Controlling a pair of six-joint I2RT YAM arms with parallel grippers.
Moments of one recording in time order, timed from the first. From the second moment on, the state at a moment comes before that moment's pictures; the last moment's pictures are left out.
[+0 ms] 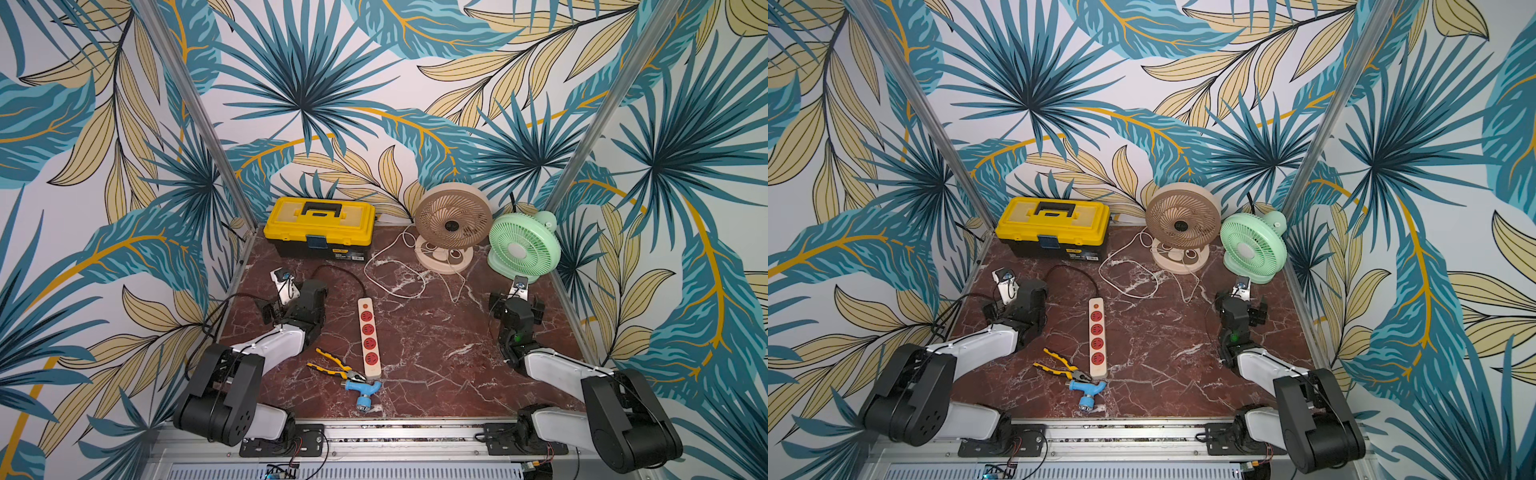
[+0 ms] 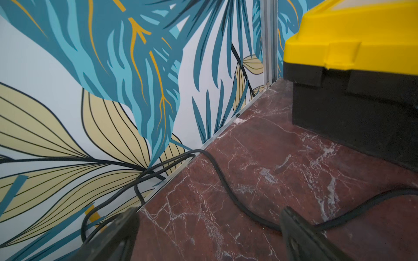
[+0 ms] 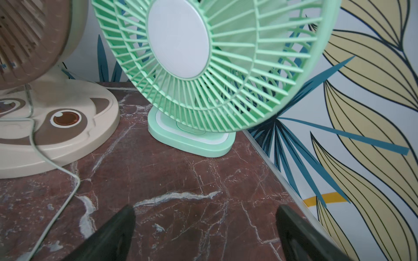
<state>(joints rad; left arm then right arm) -0.25 1.44 0.57 0.28 -1.11 -0.29 0.16 1.29 0.35 0.64 0.65 -0.02</state>
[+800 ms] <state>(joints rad) -0.20 1.54 0.56 0.56 -0.73 -0.02 0.10 1.41 0.45 0.64 0.26 -0.07</state>
